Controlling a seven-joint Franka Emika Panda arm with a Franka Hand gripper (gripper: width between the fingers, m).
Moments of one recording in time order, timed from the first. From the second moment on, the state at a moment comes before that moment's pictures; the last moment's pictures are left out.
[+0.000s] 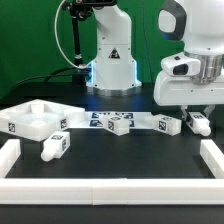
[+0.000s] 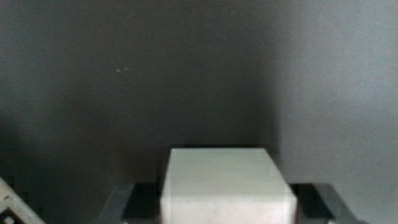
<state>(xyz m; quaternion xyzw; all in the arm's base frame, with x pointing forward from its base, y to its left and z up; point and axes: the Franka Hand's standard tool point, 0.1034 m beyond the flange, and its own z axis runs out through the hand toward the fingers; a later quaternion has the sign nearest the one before) 0.366 0.175 0.010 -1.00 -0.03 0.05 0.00</state>
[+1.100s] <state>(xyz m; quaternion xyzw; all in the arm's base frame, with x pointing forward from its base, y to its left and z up) 0.434 0.088 0.093 -0.99 -0.12 0.03 0.01</state>
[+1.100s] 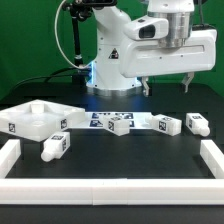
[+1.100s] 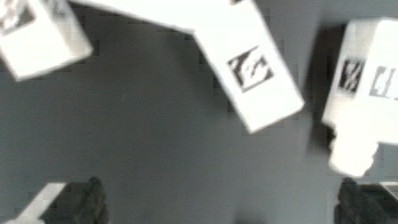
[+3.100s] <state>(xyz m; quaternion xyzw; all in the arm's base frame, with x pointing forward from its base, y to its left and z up) 0.429 -0.128 0.086 -0.94 -0.35 0.05 0.02</state>
